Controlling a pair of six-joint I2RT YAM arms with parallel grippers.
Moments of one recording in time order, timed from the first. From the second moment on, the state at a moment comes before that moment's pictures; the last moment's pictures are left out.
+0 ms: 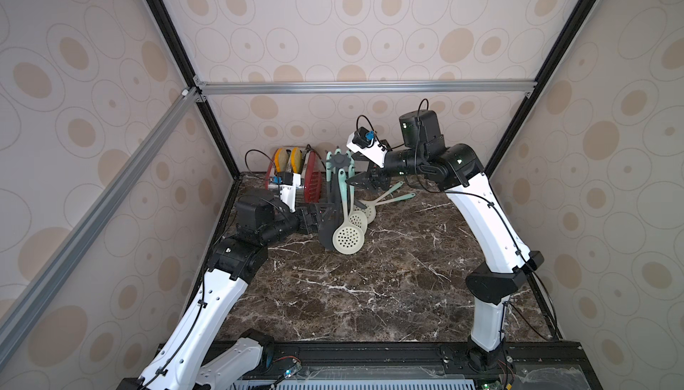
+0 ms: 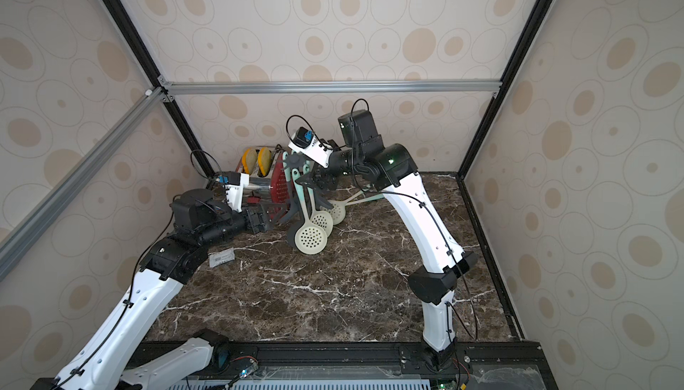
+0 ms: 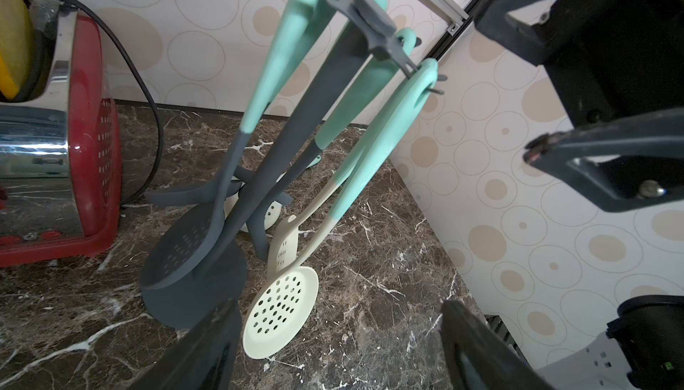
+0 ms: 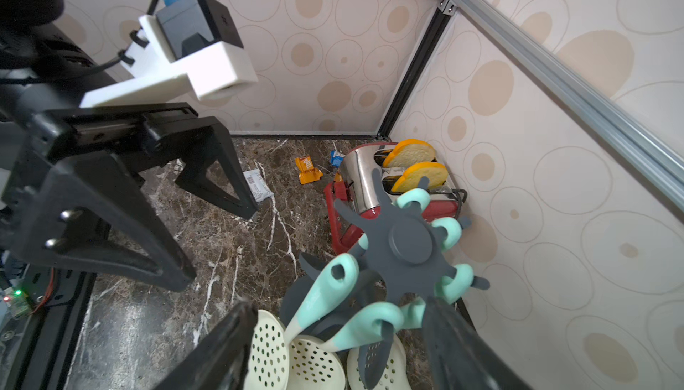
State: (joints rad) left arm -0.33 0.99 1.12 -0.46 0.40 -0.44; right arm 0.75 1.94 2.53 -1.07 -0.46 -0.56
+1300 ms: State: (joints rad) left arm -0.33 1.00 1.11 -0.47 0.28 -0.38; right arm 0.83 1.96 2.50 -0.99 -0.19 -0.59
